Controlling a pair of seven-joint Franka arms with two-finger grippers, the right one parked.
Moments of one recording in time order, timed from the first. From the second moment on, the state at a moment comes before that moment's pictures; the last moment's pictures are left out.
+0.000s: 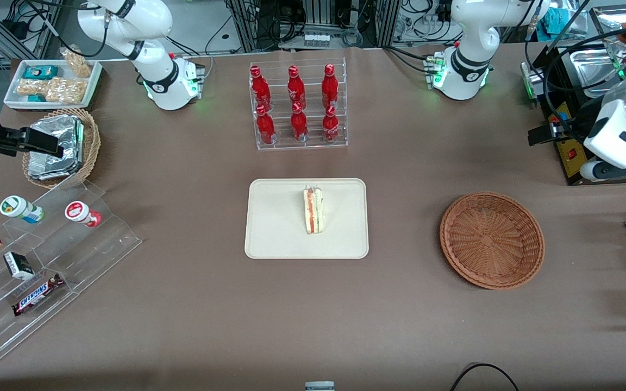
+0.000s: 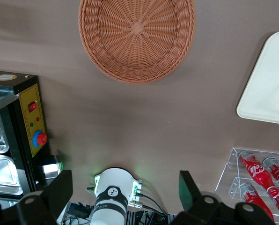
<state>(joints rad) -0.04 0.12 -0.06 -1.40 -0.01 1.20 -0.24</state>
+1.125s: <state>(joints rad) 0.16 0.11 -0.31 -1.44 -0.01 1.27 -0.25</state>
